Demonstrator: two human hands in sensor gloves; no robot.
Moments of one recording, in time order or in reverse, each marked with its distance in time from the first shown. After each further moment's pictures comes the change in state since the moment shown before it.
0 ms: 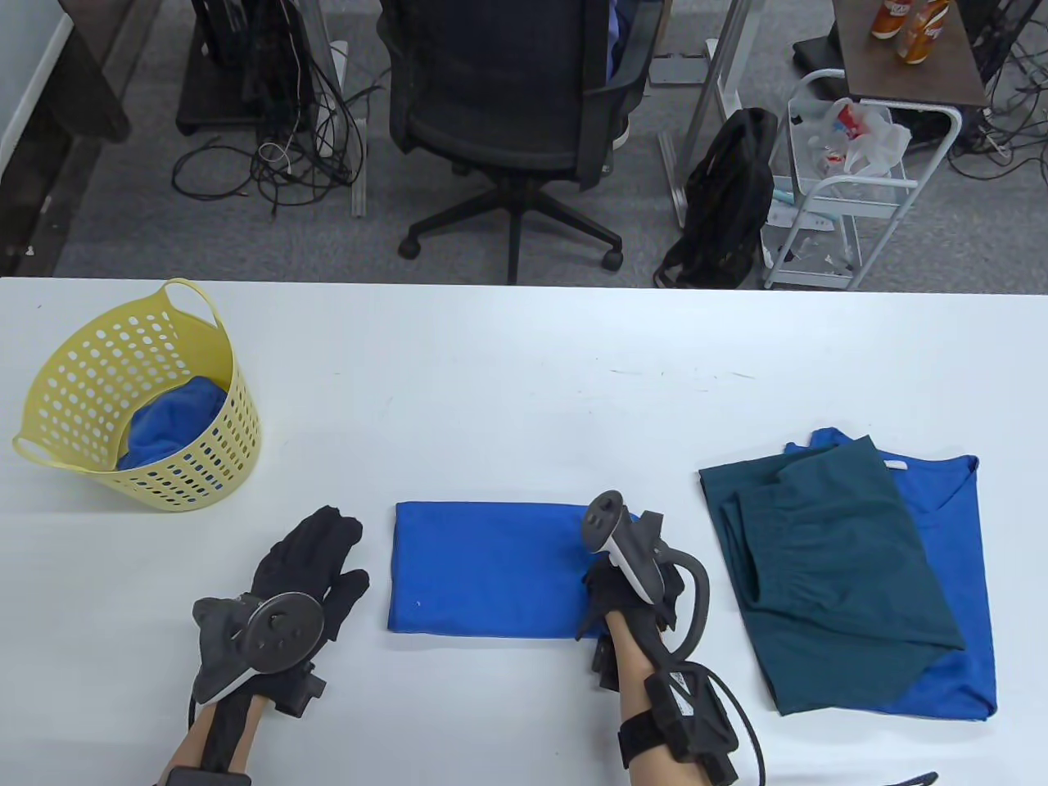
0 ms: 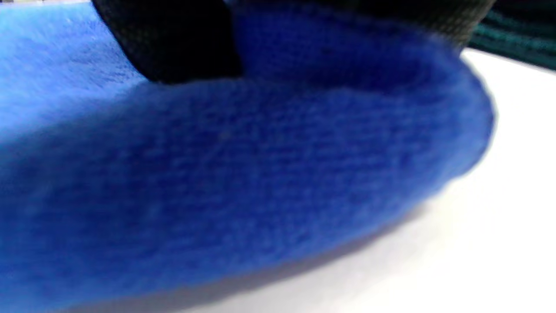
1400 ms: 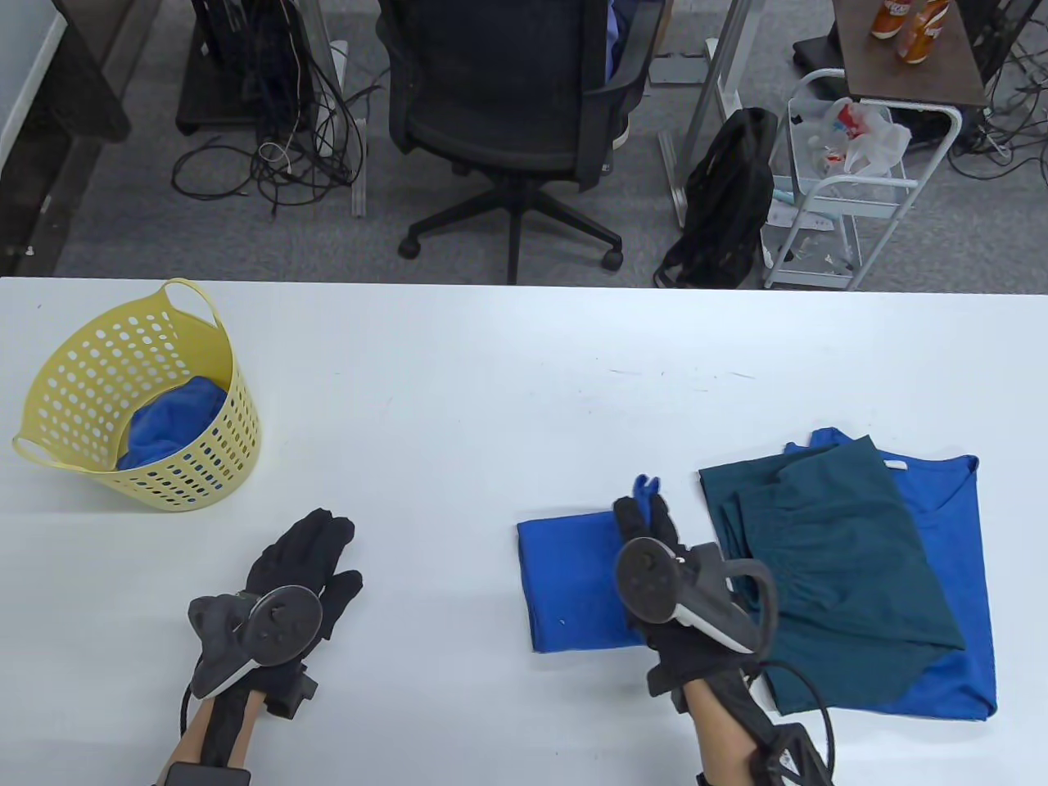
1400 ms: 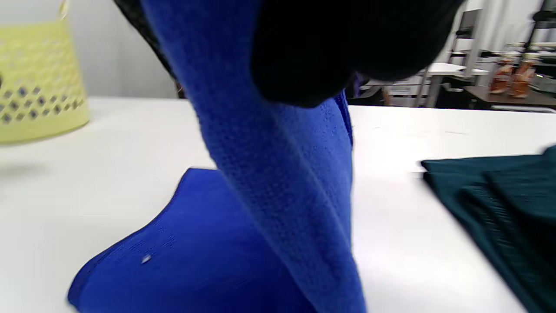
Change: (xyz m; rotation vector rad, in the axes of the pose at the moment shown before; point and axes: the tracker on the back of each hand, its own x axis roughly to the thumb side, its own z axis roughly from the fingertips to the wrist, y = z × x) left_hand -0.013 -0.009 -0.002 -0.052 0.049 -0.028; right_hand 0.005 -0.073 0.088 -0.139 -0.581 0.236
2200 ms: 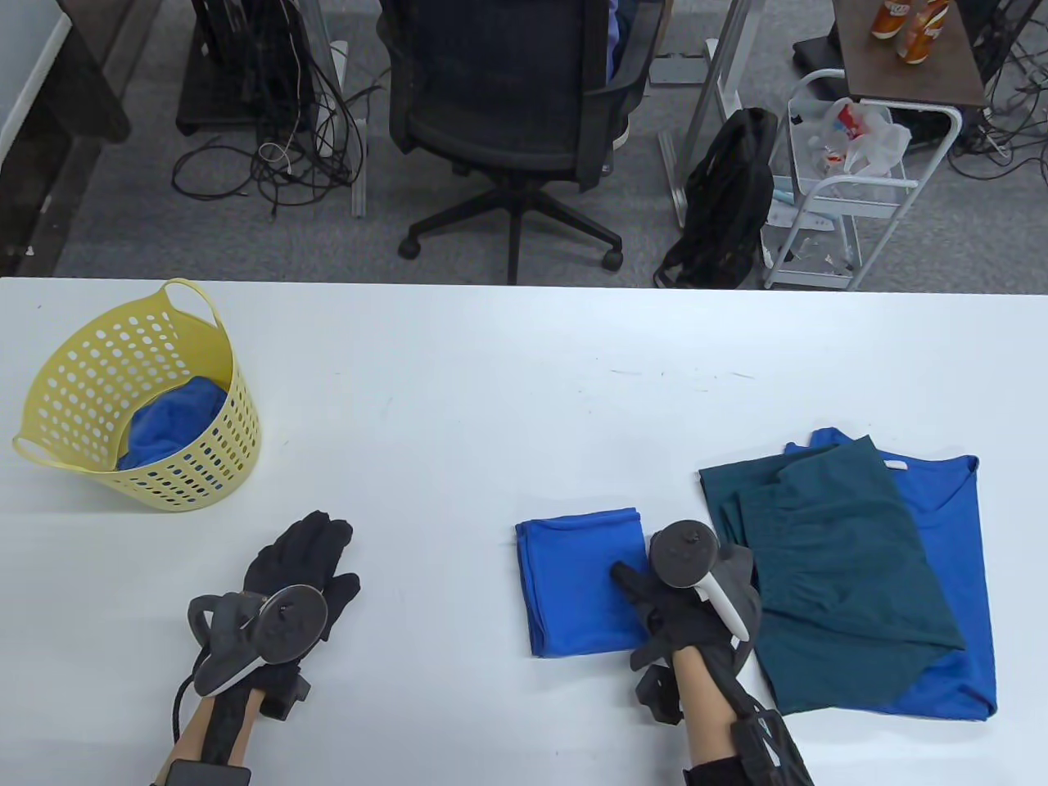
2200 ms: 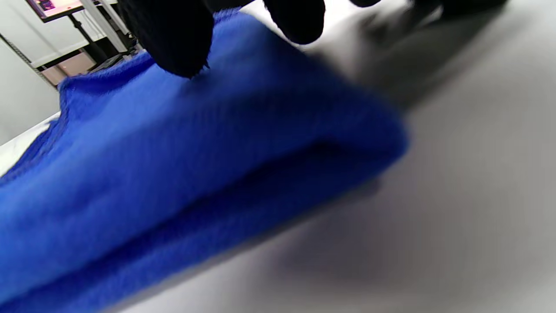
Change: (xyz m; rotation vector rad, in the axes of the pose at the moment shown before) left_hand 0.001 -0.003 -0.001 -0.047 -0.007 -0.065; right_hand -0.071 0.097 -0.026 0.128 0.312 -0.537
